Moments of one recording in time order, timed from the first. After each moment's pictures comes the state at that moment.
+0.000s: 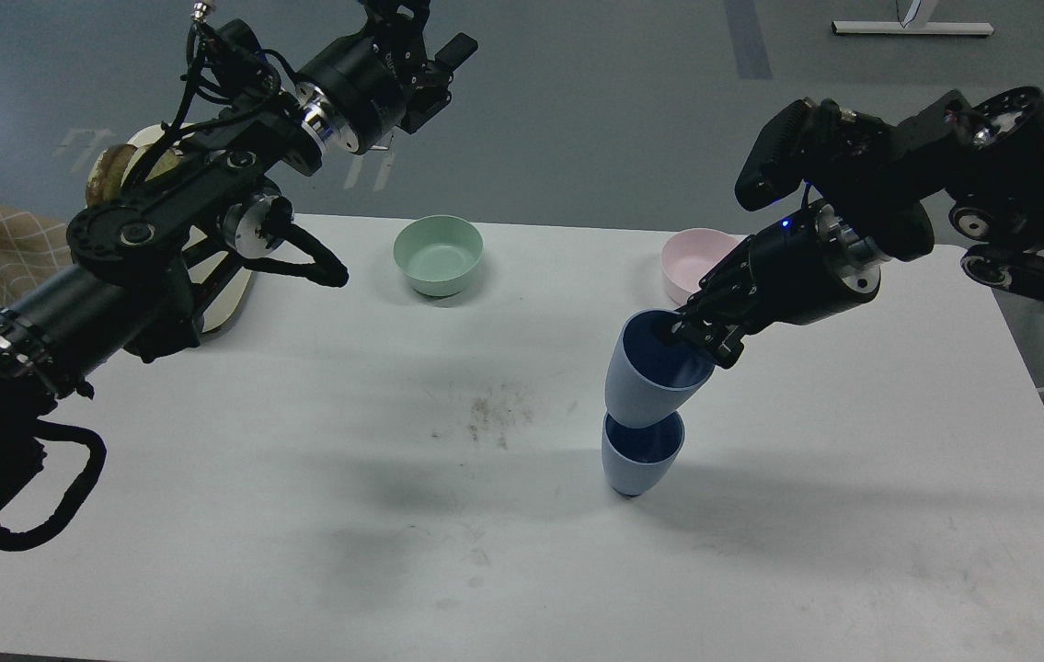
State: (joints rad) left arm -1.03 0.31 -0.63 -0.85 0.56 -0.21 -0.34; right arm 1.71 -0.58 -0.37 1.39 -1.56 0.49 0.49
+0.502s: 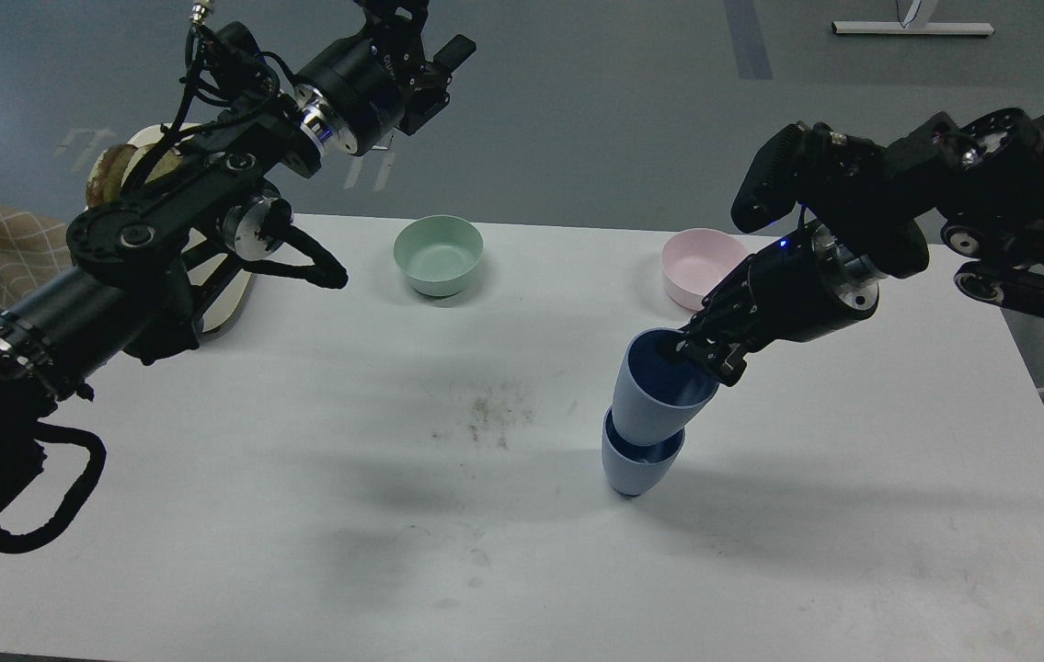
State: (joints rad) left arm -1.02 0.31 -0.63 -0.85 0.56 -0.21 -0.34; right arm 1.70 -0.57 -0.39 1.39 -1.57 0.49 0.49
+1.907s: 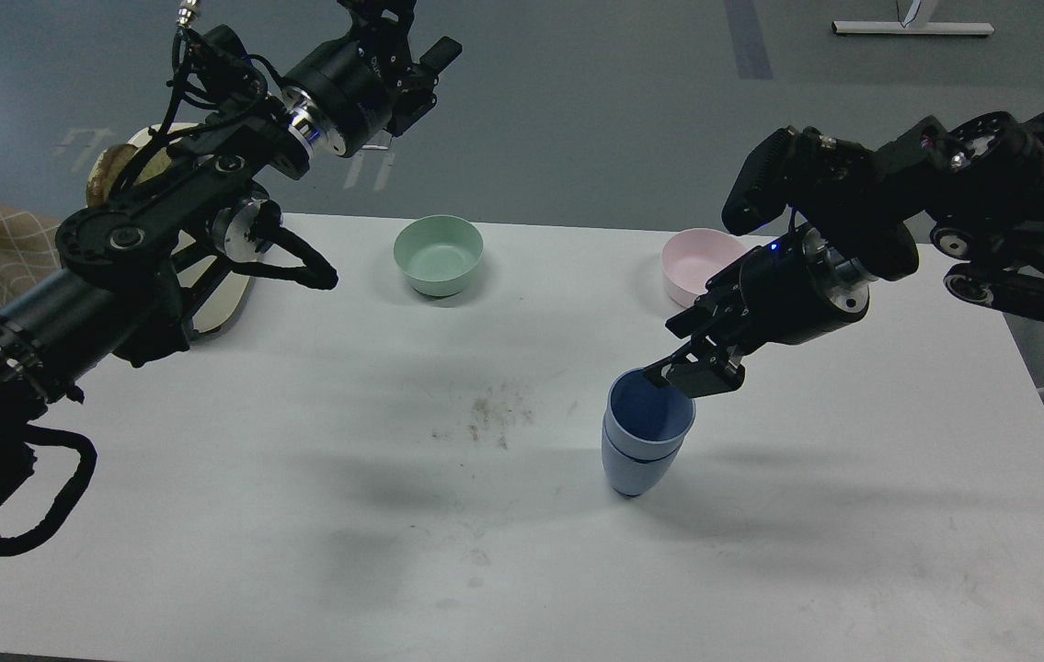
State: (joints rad) left arm -1.01 0.33 -0.64 -0.85 0.56 -0.21 -0.35; right arm 1.70 -0.56 -0.36 1.38 -1.56 0.49 0.49
